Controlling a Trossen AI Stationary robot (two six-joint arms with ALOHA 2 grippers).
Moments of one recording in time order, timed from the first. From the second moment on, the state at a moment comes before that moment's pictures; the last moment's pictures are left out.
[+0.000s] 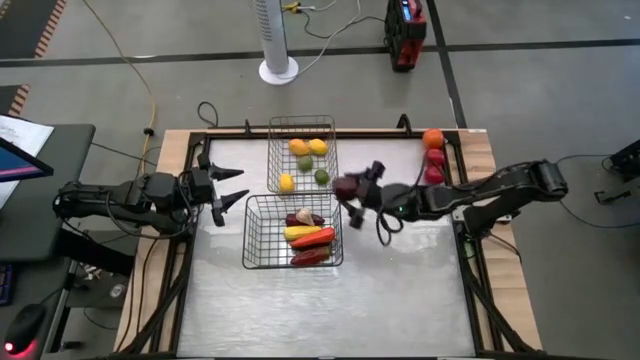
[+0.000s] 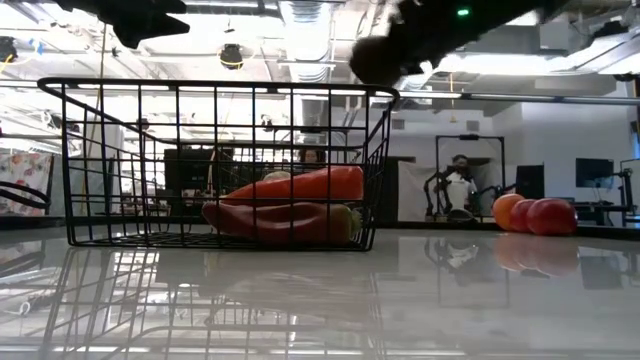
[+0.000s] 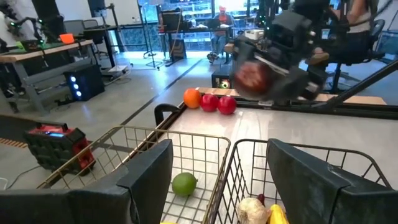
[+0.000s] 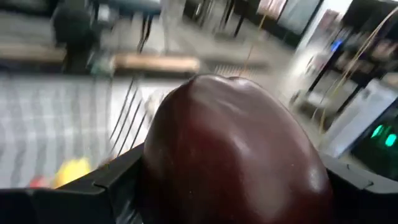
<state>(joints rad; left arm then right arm) -0.08 0.46 0.57 -0.23 -0.43 0.01 0.08 1.36 0.82 0.28 0.57 -0.14</state>
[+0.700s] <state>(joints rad) -0.08 0.46 0.57 -0.24 -0.41 0.02 -0.21 1.77 1.24 0.13 0.26 -0.10</state>
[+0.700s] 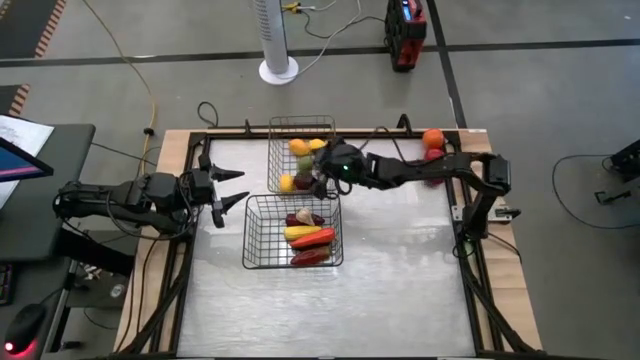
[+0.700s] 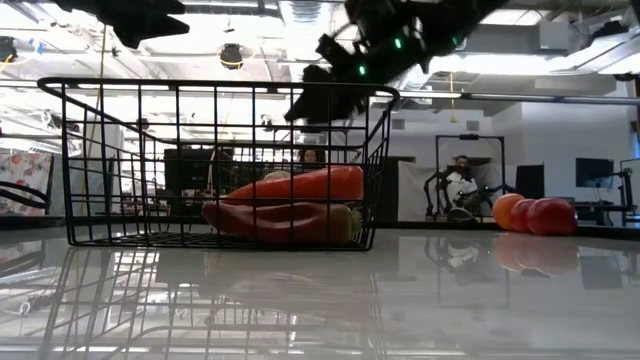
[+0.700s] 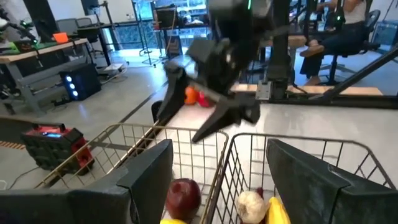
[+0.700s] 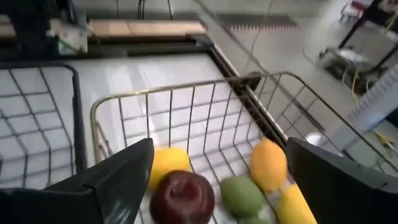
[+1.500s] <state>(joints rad) -0.08 0.46 0.57 -0.26 -0.37 -0.03 -0.41 1.09 0.76 -0.80 0.54 0.44</state>
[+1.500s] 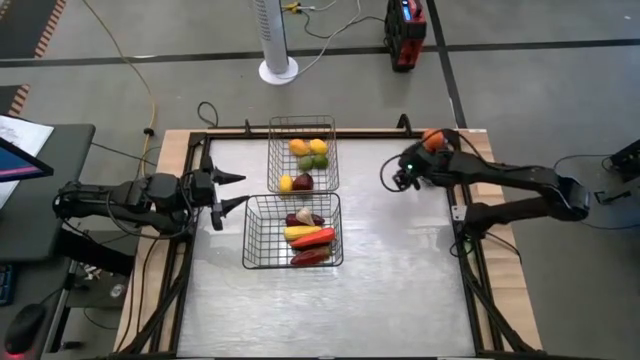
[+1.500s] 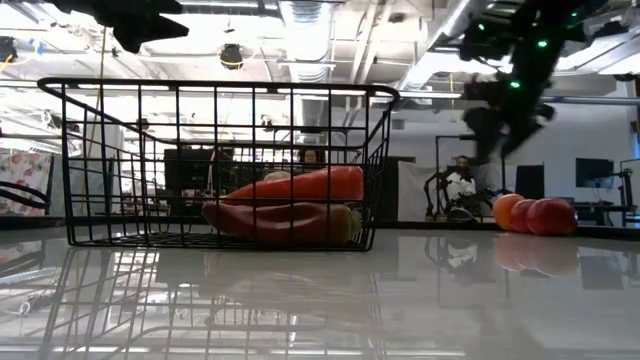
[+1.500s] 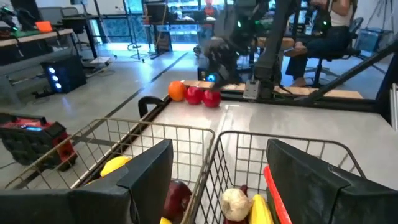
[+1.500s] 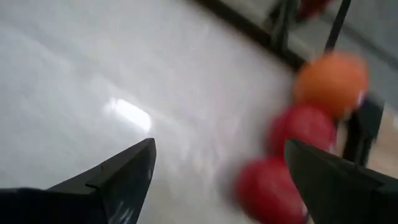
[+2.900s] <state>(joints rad) -0.08 0.46 0.57 -0.26 -0.36 -0.02 -0.80 1.45 0.76 -0.96 0.34 0.39</state>
